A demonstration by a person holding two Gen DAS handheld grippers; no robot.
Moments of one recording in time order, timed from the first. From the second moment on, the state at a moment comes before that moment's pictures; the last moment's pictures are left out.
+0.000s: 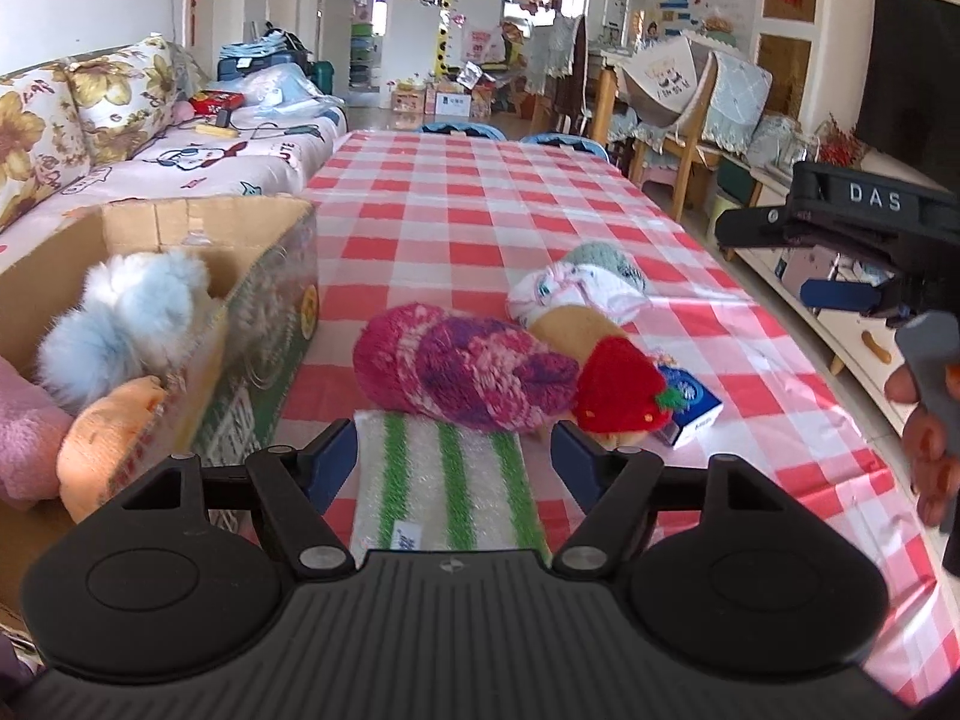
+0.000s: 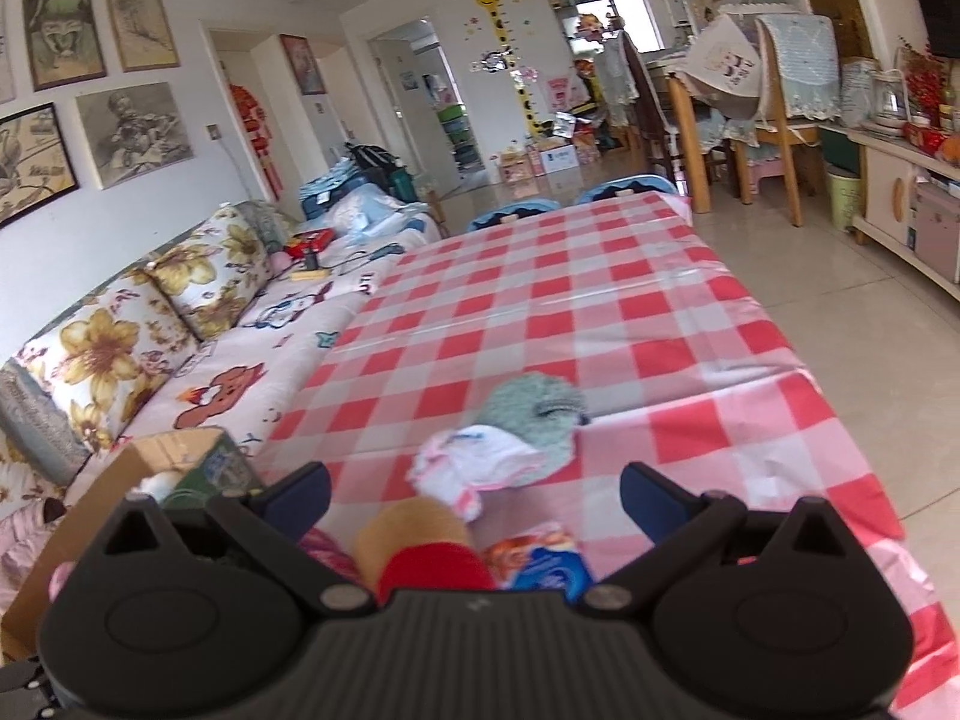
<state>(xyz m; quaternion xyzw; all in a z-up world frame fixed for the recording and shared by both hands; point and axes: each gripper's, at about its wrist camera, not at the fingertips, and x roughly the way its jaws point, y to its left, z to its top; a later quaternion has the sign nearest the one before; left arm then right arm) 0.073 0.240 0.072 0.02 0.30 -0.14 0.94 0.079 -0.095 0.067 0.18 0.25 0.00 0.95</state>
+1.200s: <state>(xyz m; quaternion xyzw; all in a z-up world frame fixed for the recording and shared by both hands) 0.093 0.221 0.023 0.04 0.37 -0.12 0.92 0.112 -0.102 -0.009 0.13 0.37 0.09 0.92</state>
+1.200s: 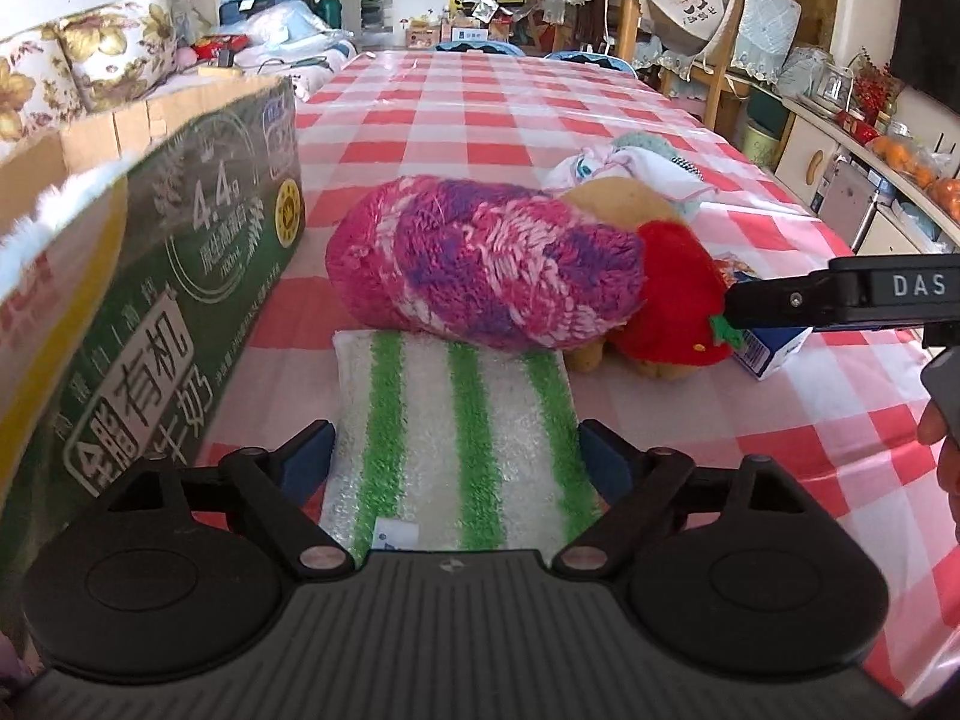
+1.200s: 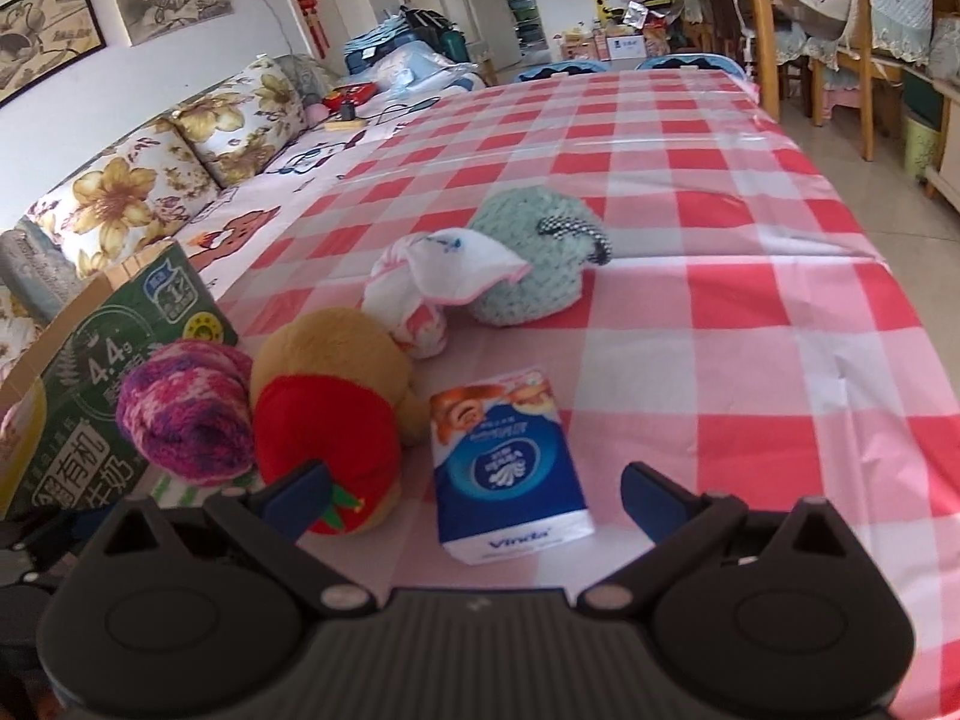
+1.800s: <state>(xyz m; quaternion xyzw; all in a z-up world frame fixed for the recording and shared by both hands) 0.087 0.212 0.022 0.04 0.36 -0.11 0.93 0.115 -0.080 -0.023 0.01 0.38 0.08 0.92</state>
